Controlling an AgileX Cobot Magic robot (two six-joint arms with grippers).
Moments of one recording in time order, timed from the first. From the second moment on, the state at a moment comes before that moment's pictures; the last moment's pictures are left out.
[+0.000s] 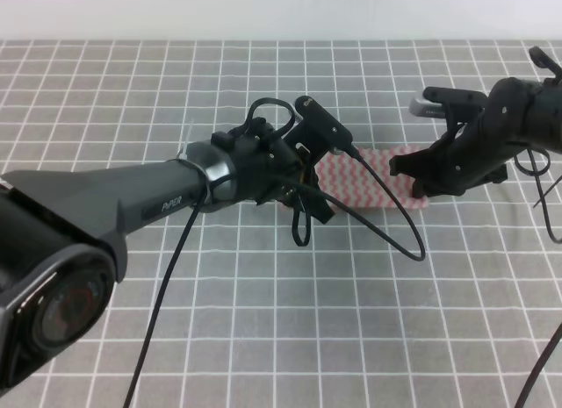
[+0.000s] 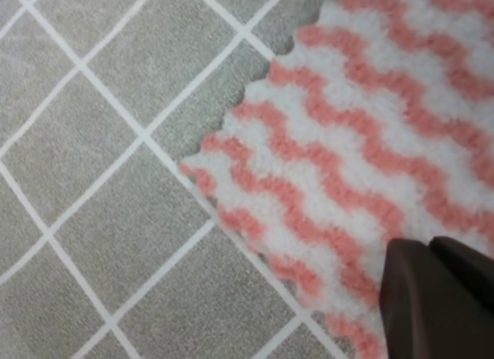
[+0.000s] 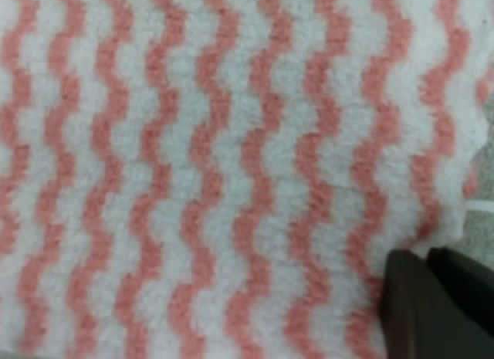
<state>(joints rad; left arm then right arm) -0.67 2.20 -1.63 0.48 0.41 -0.11 0.24 2.07 -1.52 0.24 0.63 0.03</state>
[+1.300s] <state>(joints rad) -0.57 1.90 -1.63 0.55 0.57 -0.11 0.36 2.05 -1.63 0.42 0.67 -0.16</state>
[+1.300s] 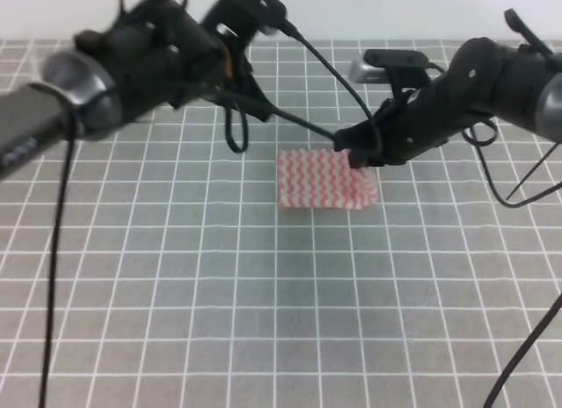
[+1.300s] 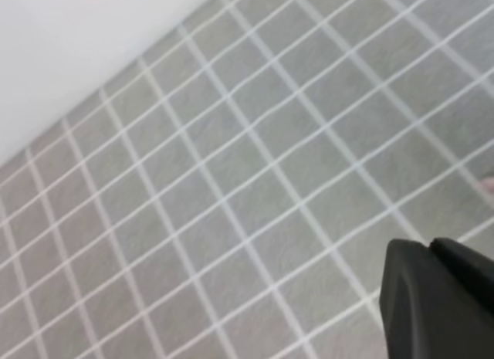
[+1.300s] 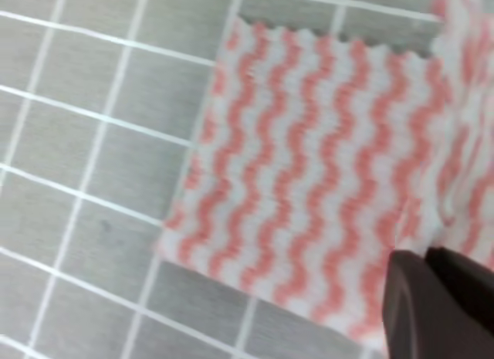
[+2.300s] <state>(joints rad) -0.54 1.83 -1.63 0.63 0.68 -0.10 0.47 2.24 -1.82 0.52 0.69 -0.16</state>
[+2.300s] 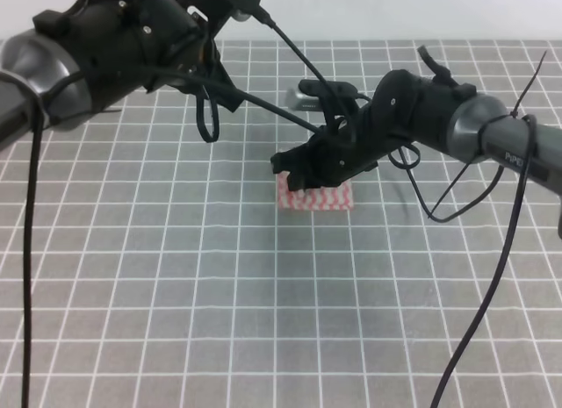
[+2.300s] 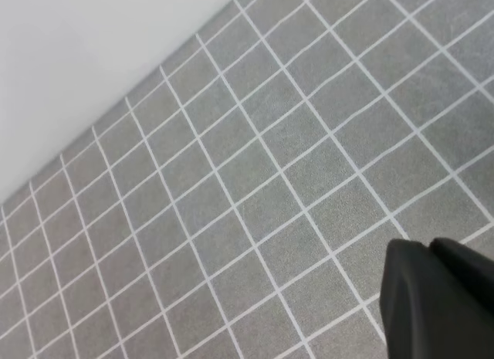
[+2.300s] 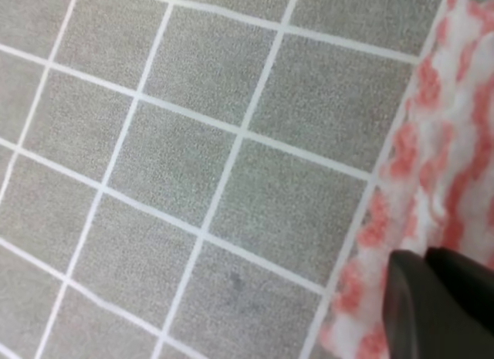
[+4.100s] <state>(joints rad) -0.55 1.25 -1.31 0.37 0.69 -0.11 0.47 1.53 -1.33 0.50 0.34 -0.21</state>
